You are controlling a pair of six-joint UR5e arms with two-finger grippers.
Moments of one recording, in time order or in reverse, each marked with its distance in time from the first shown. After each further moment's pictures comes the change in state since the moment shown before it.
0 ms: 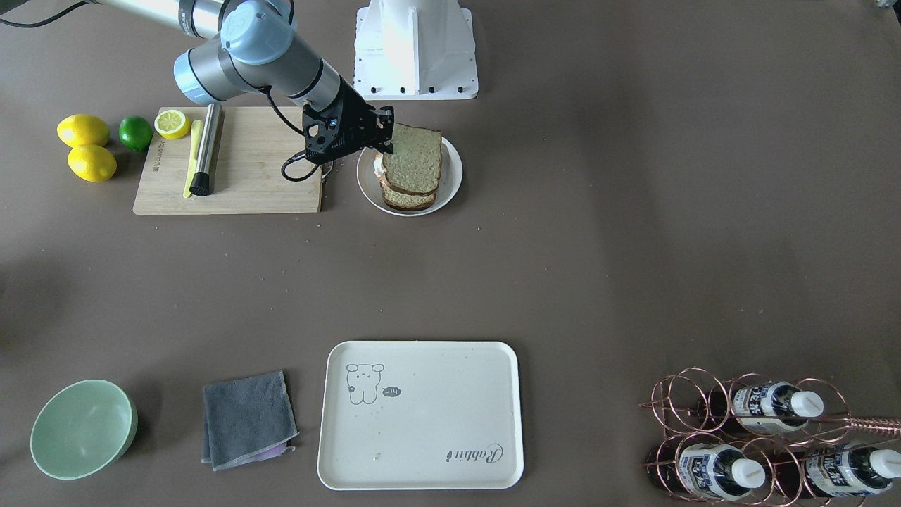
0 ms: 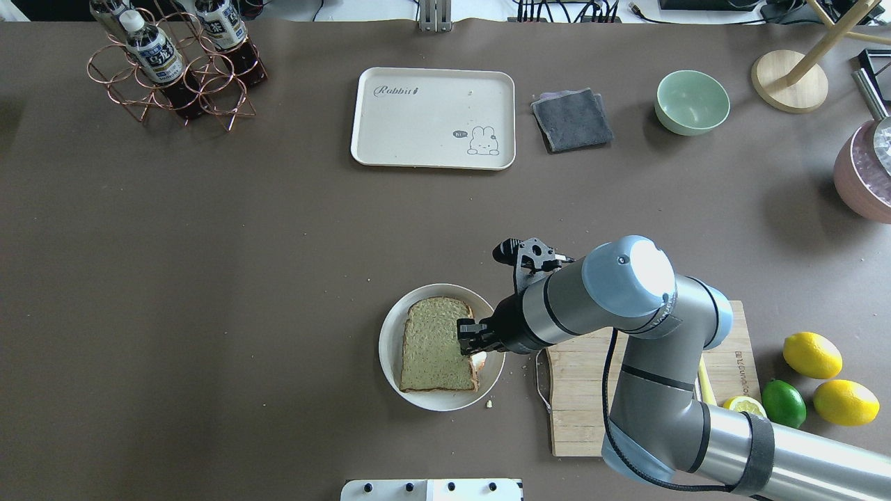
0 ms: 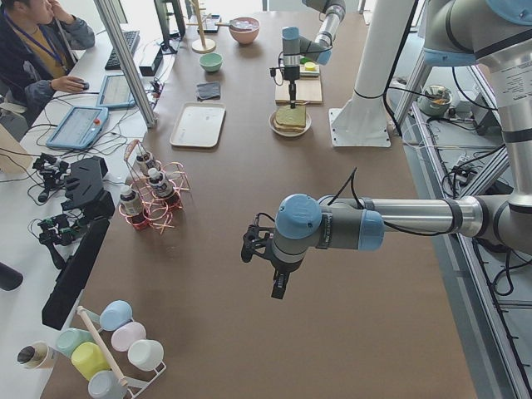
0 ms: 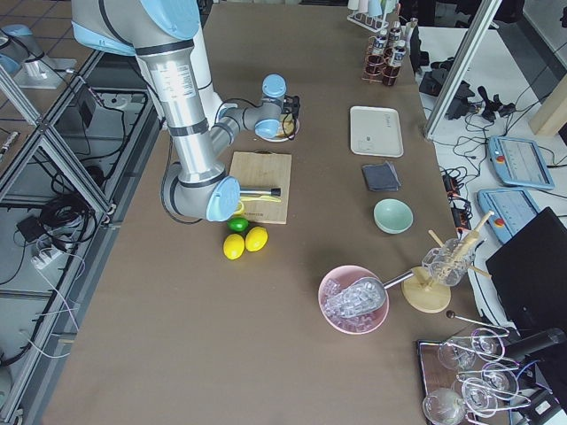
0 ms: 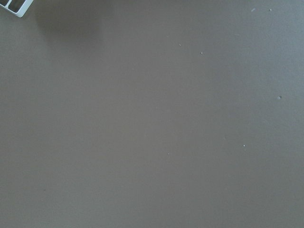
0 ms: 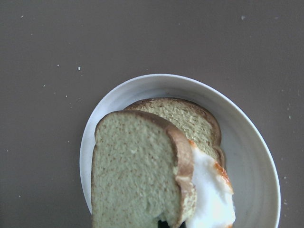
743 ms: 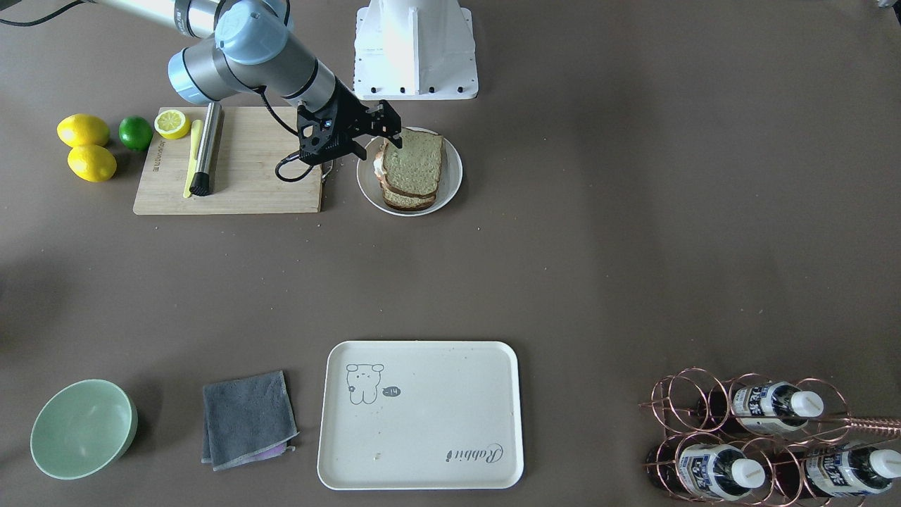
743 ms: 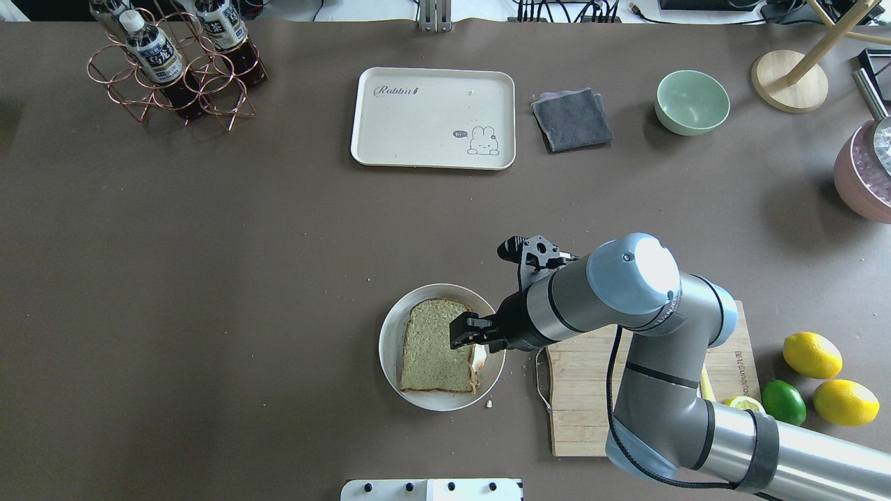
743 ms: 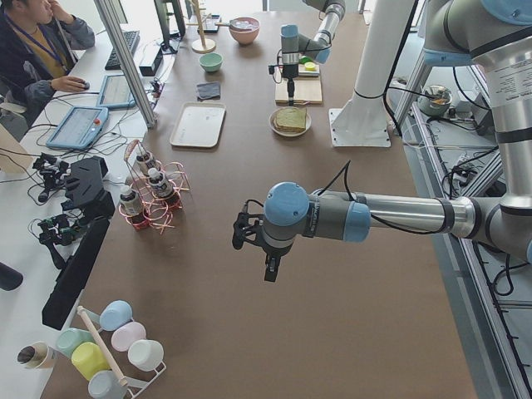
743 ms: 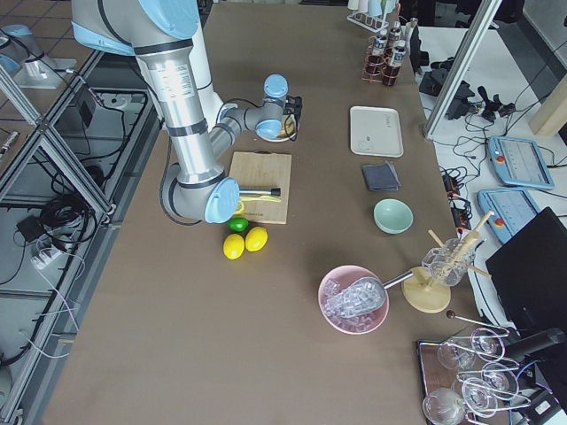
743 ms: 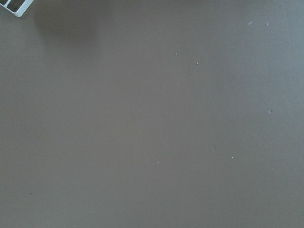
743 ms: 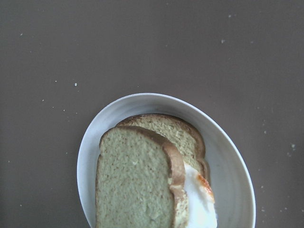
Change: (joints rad) left arm 0.083 -0.064 -0.027 -0.013 -0.083 -0.208; right arm 0.048 -0.029 0.030 -0.009 0.031 0.003
